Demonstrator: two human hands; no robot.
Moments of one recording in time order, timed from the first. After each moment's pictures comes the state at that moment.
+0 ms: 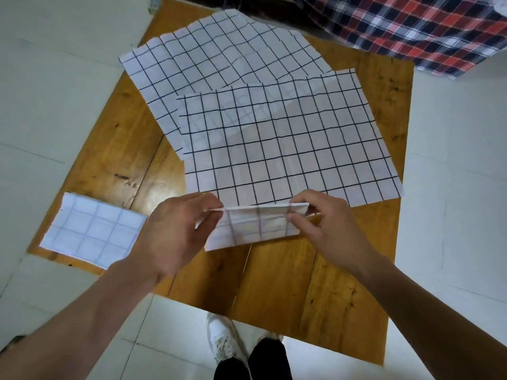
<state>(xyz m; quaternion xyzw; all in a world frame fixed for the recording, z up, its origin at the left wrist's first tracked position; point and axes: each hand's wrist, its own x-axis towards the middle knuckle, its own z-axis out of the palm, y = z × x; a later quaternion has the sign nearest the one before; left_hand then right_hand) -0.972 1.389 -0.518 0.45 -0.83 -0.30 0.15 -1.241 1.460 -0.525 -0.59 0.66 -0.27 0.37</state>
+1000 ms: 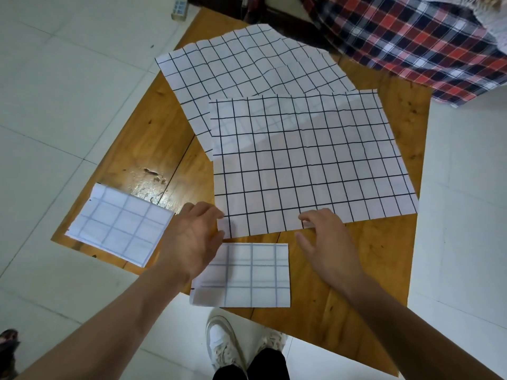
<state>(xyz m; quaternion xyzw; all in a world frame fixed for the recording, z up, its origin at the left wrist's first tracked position) -0.926 1.401 -0.578 0.54 -0.81 -0.20 0.09 -1.189 1.467 -0.558 -0.60 0.76 -0.12 0.24</state>
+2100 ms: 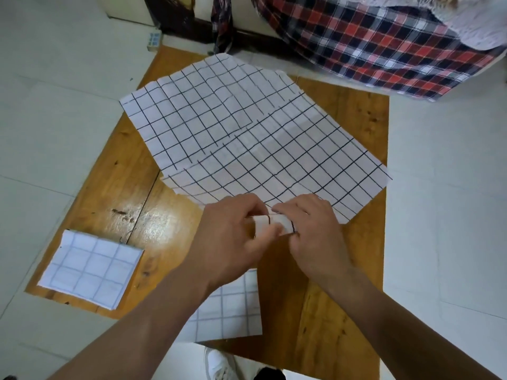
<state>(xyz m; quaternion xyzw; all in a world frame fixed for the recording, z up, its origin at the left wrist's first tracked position) -1.063 1.376 -0.466 0.47 -0.79 -0.35 0.17 -1.233 1.431 -0.507 -0.68 0.68 -0.26 0.09</state>
